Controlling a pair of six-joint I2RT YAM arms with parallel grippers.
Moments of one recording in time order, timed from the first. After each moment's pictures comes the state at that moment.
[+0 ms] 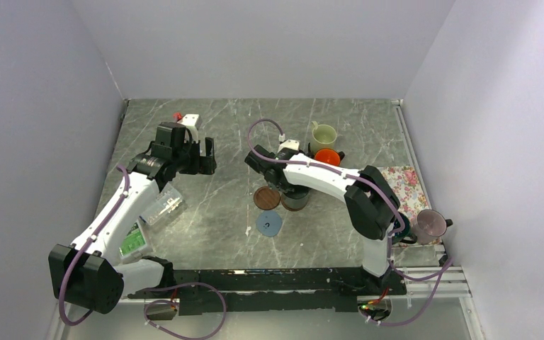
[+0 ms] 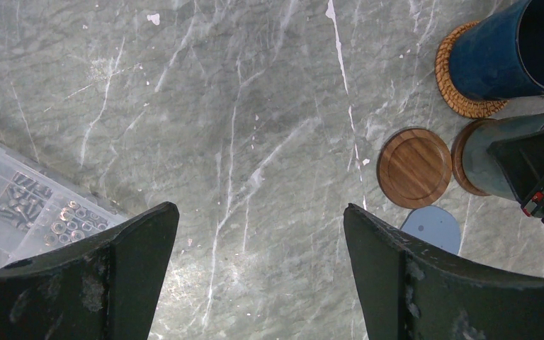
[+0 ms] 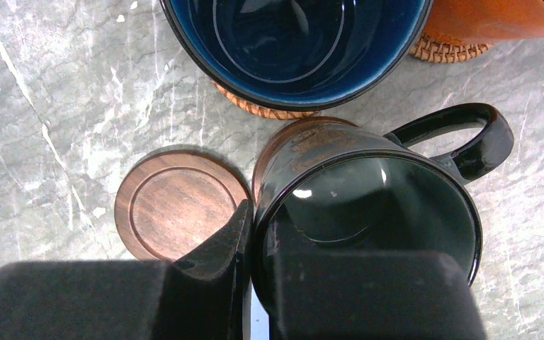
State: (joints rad) left arm -0.29 1.19 1.05 -0.58 0.03 -0.20; right arm 0.87 1.90 1.45 -0.88 0.57 1.06
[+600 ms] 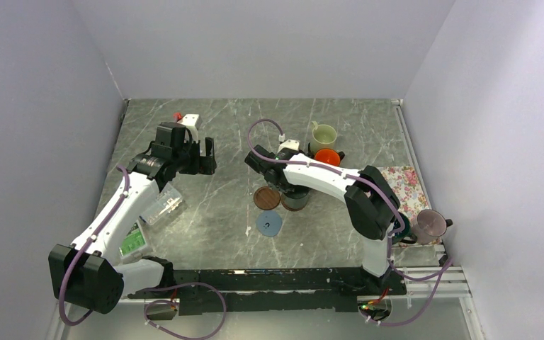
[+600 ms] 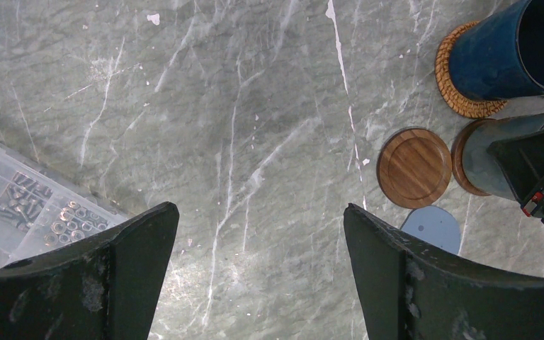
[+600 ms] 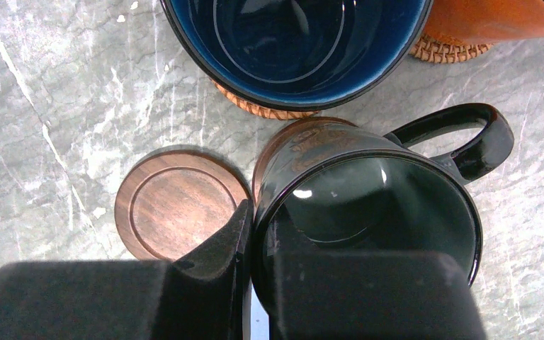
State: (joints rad) left arm -0.29 1.19 1.05 -0.58 0.03 -0.20; right arm 0.87 1.90 1.45 -0.88 0.58 1.06
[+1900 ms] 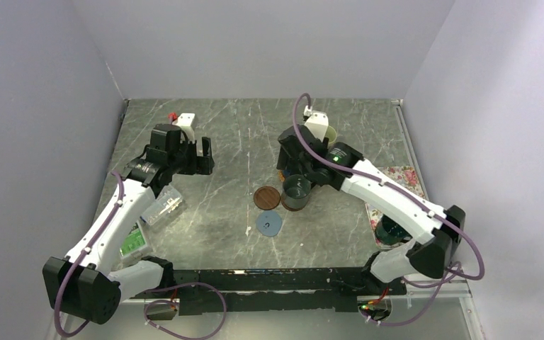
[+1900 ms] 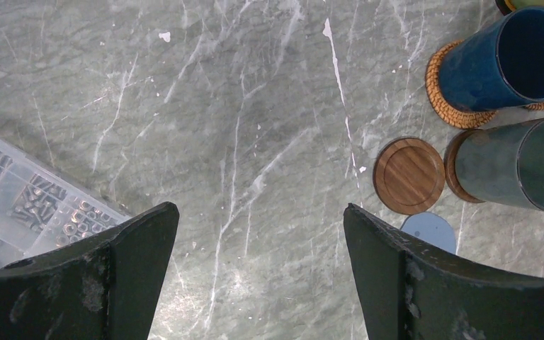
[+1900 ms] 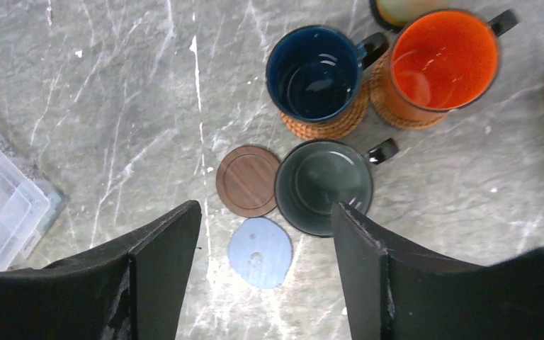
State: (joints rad) left arm -0.29 1.13 1.03 -0.57 0.01 -0.20; right arm 0.87 1.44 1.45 -0.87 0.54 0.84
